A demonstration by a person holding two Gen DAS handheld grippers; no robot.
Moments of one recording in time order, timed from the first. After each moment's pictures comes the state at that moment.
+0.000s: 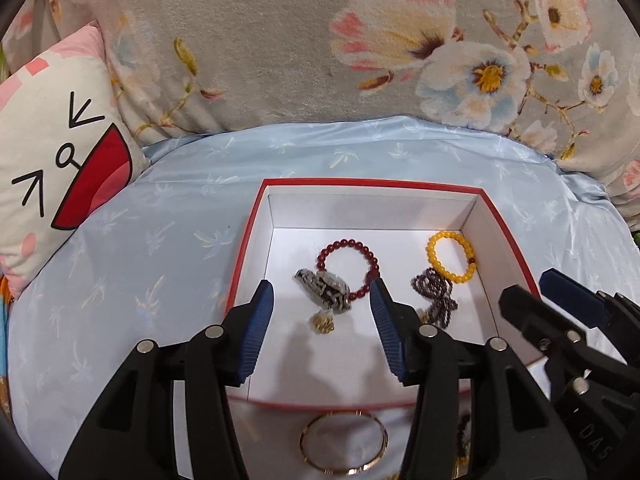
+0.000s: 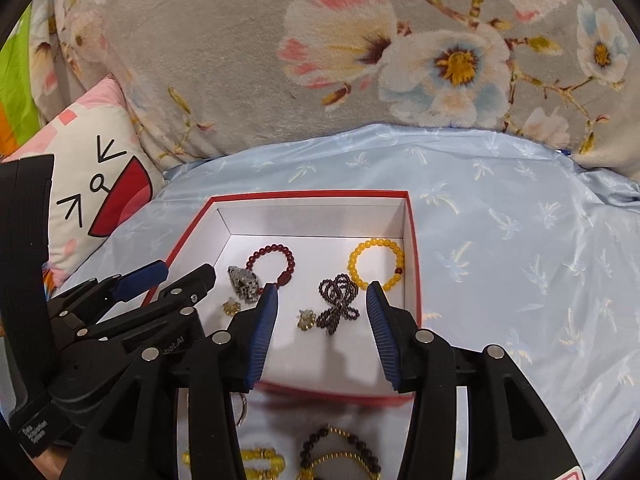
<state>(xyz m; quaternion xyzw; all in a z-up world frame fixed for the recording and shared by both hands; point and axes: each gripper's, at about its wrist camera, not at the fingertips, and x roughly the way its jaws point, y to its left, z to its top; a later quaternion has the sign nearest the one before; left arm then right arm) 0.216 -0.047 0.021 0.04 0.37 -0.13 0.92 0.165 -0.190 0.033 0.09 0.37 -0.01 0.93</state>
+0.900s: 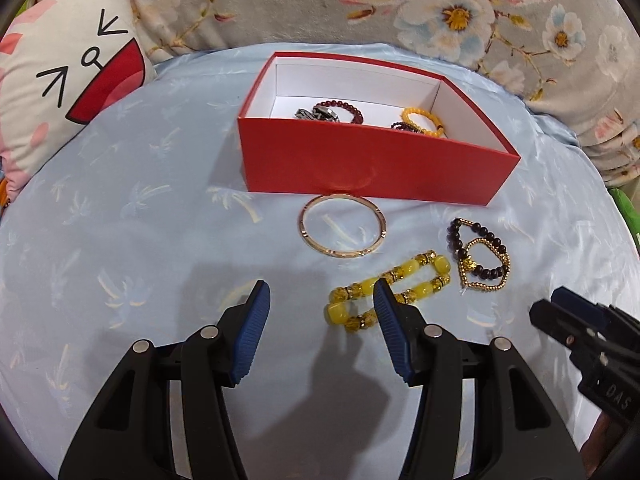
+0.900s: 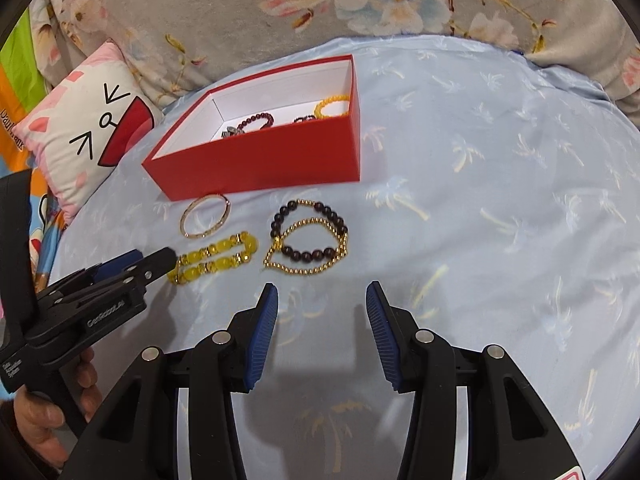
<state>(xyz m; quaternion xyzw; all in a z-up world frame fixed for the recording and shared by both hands) 0.103 -0.007 -0.038 0.02 0.44 -0.16 0.88 0.025 -0.194 -0.028 0.13 0.44 -0.02 0.89</state>
